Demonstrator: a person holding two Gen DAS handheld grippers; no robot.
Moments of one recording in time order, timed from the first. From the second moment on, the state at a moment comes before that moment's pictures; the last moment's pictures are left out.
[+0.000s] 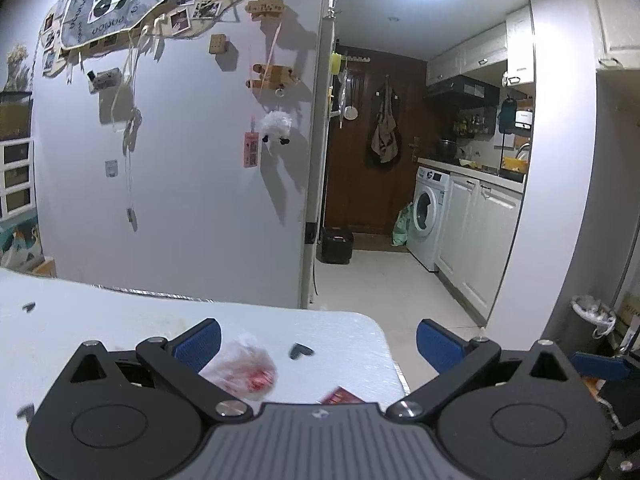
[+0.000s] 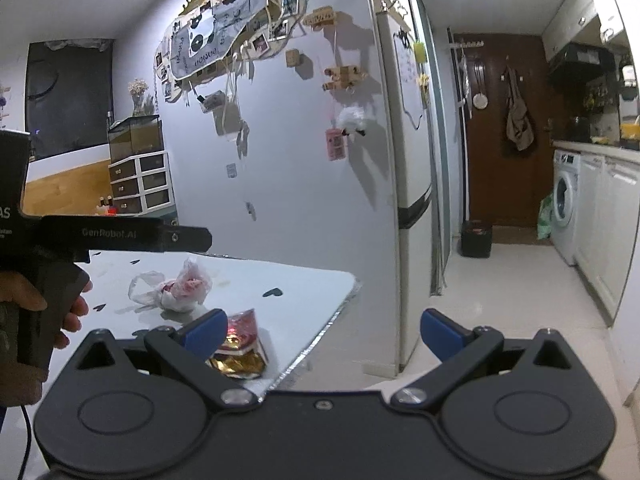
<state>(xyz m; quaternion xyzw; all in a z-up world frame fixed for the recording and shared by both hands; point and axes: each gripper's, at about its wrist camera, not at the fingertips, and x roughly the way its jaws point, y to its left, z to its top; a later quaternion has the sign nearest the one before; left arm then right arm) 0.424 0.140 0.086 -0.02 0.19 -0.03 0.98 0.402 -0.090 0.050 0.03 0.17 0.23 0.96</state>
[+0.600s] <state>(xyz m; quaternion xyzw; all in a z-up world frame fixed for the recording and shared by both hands) 0.477 0.162 0.045 0.05 0.24 -0.01 0.97 0.441 0.010 0.017 -0.06 0.24 0.30 0.92</state>
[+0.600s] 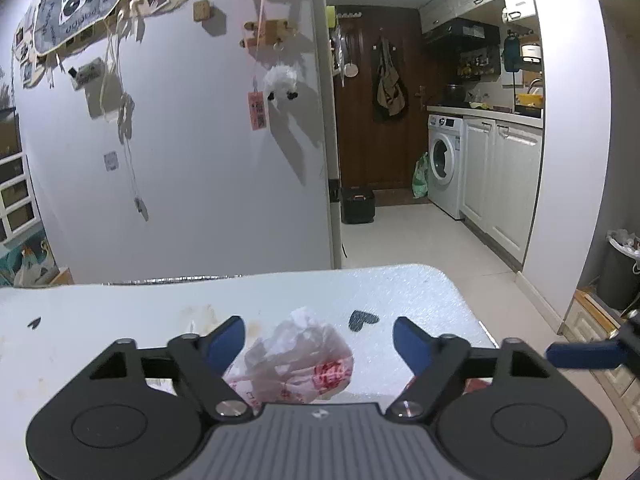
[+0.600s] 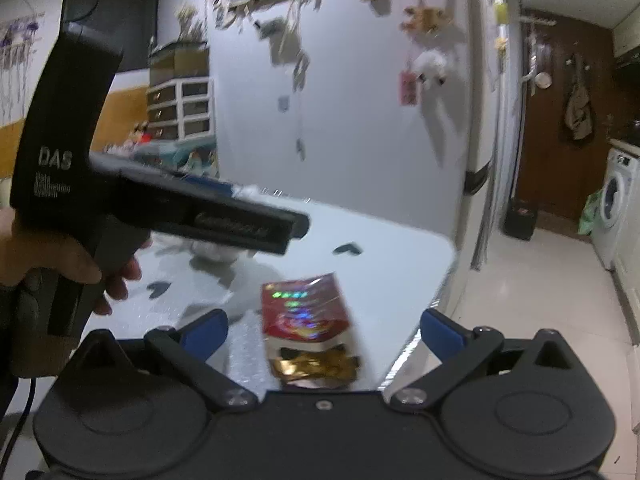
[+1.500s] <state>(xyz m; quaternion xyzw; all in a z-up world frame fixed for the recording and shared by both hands) 0.355 0.199 0.032 -0.07 0.26 -0.02 0.96 0.375 -0.003 0.017 -0.02 0.29 0.28 0.92</state>
